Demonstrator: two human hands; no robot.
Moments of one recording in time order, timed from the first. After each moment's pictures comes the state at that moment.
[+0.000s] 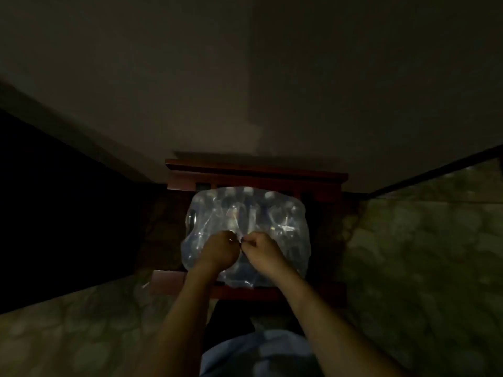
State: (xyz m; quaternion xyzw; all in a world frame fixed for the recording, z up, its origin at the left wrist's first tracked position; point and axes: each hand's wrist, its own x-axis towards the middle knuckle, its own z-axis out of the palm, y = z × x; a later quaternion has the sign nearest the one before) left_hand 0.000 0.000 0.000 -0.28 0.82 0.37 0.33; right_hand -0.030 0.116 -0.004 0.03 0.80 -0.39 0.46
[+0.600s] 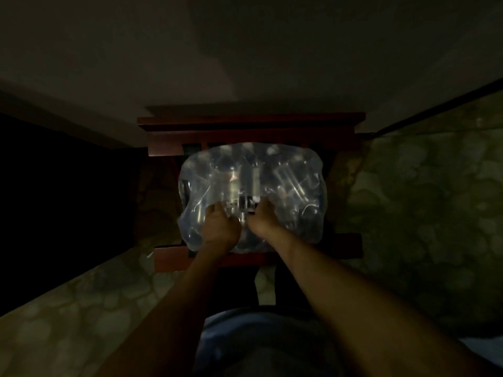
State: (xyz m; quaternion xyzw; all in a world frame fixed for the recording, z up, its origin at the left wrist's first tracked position) left_hand 0.015 -0.015 -0.088 -0.36 0.81 0.35 0.30; right_hand -0.023 0.076 -0.129 0.19 0.79 -0.33 0.48
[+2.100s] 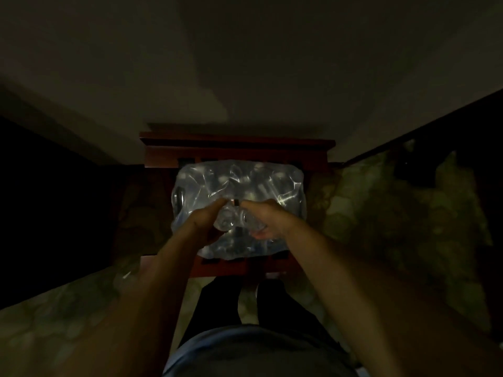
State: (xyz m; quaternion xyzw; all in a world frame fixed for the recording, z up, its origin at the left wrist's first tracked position) left_hand 0.015 -0.057 -0.105 -0.44 0.46 0.69 0.35; right_hand -0.047 0.097 -0.024 0.28 0.72 -0.38 0.51
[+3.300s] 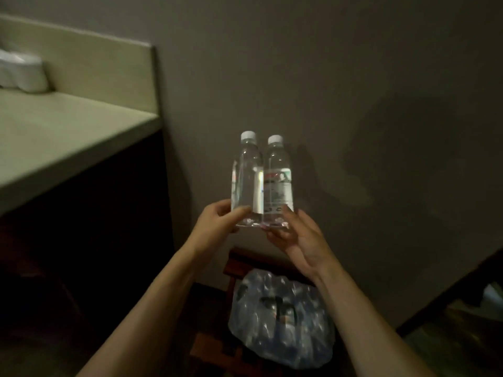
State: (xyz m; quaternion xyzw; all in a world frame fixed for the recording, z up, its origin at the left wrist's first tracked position) left_hand 0.209 -0.123 0.299 -0.14 0.70 0.68 -0.16; right_hand 0.127 0.041 0.306 -0.09 0.49 -0.81 0.30
